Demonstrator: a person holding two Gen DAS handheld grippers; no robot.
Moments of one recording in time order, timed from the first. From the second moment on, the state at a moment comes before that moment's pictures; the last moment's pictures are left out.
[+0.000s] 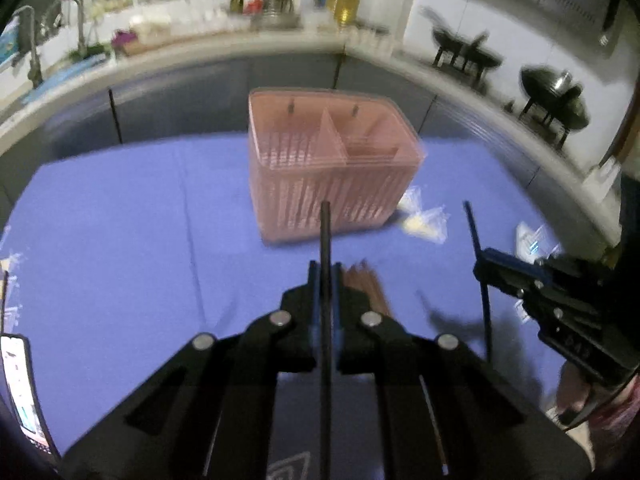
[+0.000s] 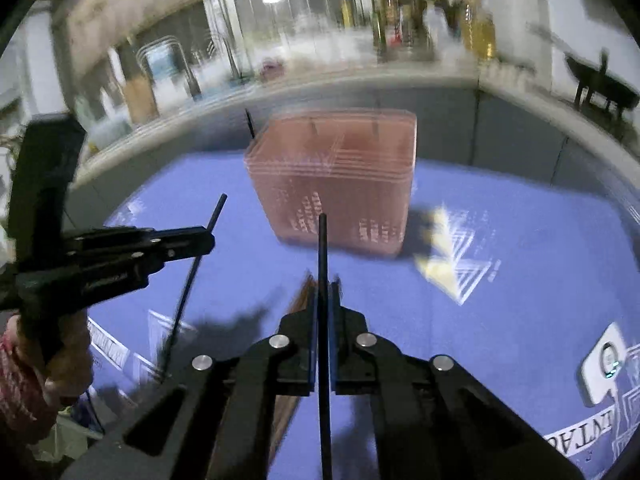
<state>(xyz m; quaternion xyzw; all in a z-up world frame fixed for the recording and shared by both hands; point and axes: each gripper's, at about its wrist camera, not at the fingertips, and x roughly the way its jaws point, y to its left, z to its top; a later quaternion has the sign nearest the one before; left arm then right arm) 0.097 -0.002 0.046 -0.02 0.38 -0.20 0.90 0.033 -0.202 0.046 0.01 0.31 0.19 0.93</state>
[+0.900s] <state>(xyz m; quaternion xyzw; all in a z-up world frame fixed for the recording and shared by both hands) 0.168 0.001 0.211 -0.04 0.20 -0.12 0.97 0.147 -0.165 0.184 0.02 0.11 0.16 0.98</state>
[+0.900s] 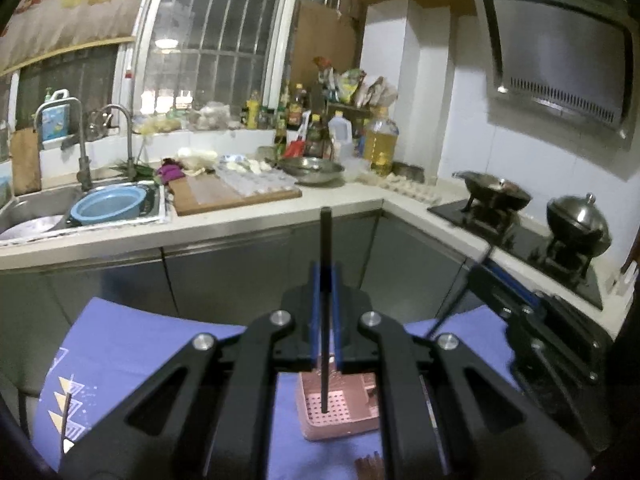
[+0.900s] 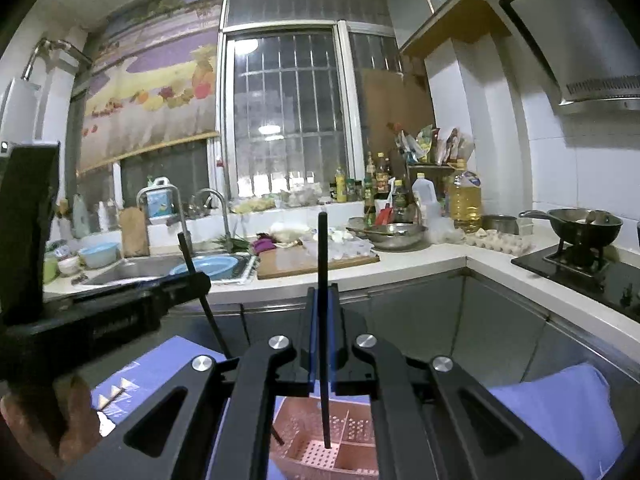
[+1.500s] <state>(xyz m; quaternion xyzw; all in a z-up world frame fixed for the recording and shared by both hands) 0.179 0.009 0.150 -0.05 0.29 -0.10 0.95 0.150 -0.151 0.128 0.05 0.21 0.17 0.96</state>
